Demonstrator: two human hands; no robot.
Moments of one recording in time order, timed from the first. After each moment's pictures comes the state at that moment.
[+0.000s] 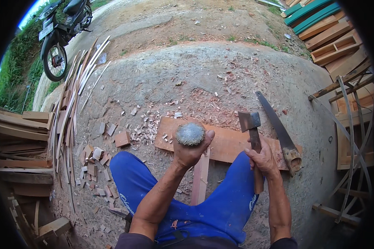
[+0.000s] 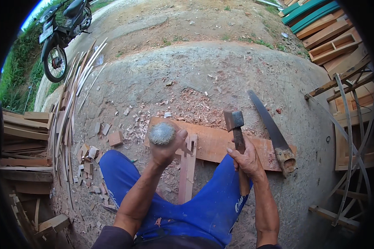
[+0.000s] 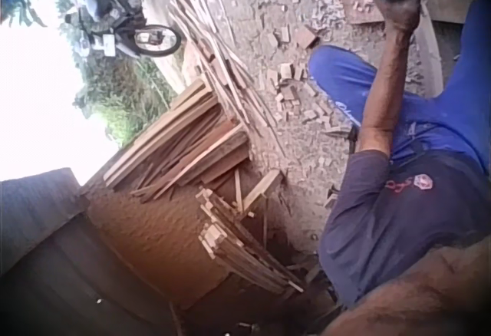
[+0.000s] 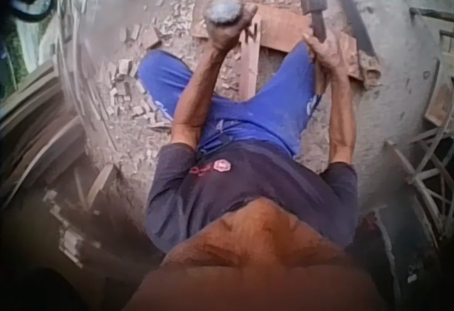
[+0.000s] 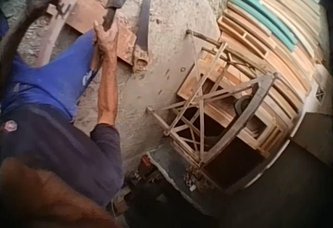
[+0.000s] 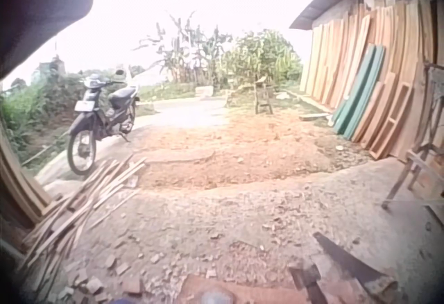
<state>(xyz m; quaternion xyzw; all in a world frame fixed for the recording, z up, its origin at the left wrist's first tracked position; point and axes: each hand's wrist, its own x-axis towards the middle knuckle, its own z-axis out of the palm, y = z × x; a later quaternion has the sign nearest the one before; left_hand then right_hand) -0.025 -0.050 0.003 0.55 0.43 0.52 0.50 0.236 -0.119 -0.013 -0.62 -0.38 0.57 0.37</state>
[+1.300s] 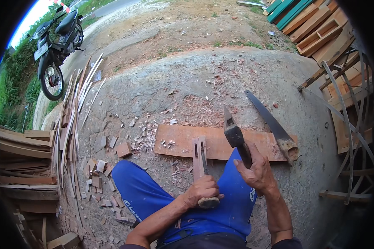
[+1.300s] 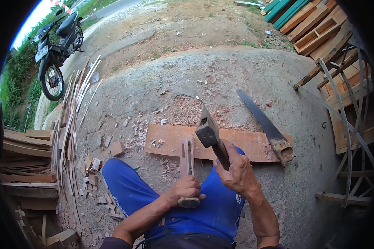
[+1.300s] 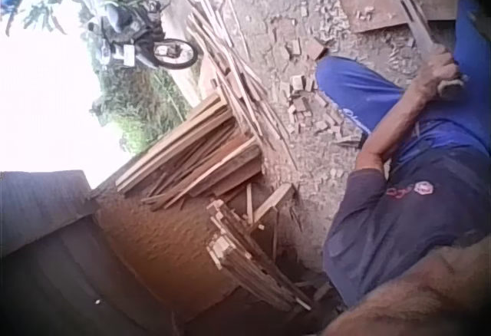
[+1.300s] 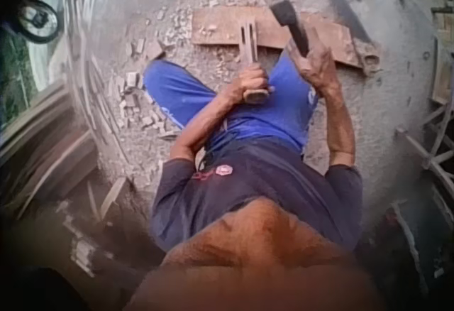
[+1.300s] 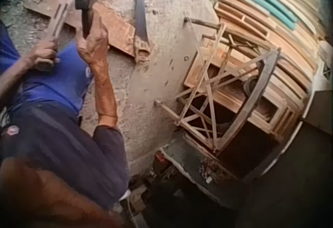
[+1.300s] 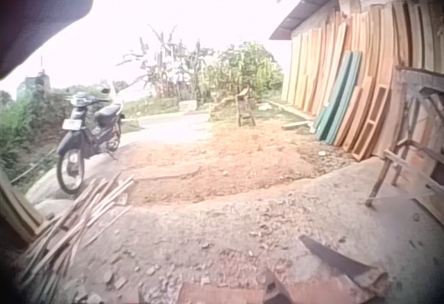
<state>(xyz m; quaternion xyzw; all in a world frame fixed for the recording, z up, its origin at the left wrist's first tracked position) -0.033 -0.159 -0.045 0.83 0.09 0.40 0.37 0.185 -0.171 0.078 -0.68 -0.56 0.36 0.31</state>
